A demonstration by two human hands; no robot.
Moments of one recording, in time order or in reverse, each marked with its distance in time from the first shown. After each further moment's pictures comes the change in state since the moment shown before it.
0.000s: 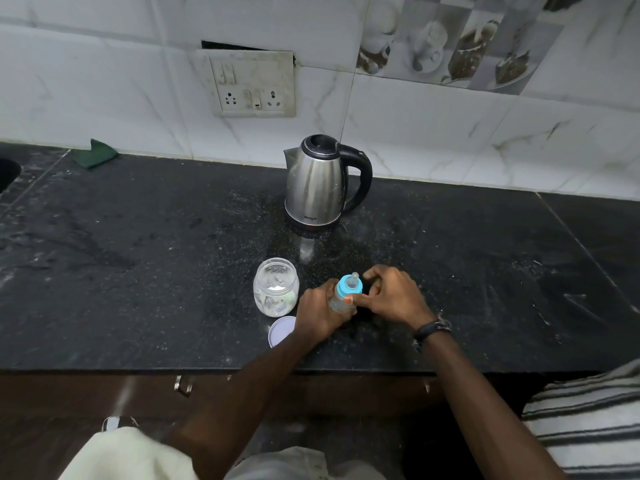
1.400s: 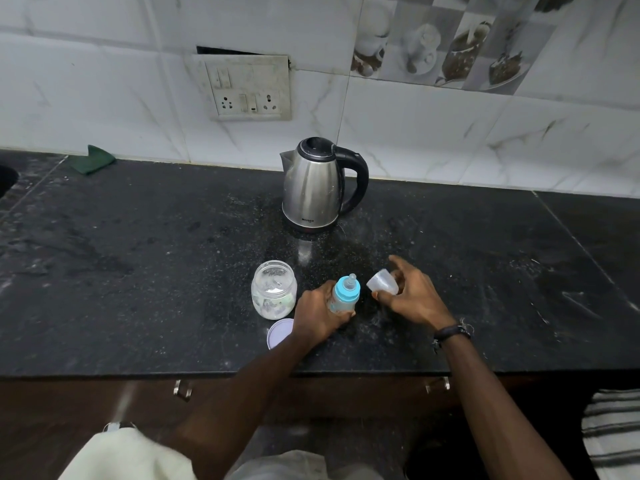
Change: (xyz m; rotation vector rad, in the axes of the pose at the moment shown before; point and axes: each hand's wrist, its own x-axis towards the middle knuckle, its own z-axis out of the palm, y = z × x) left_hand -0.001 -0.001 0.000 0.011 -0.031 -0.043; right_hand 0.002 0.040 -0.011 0.223 0.053 -0.010
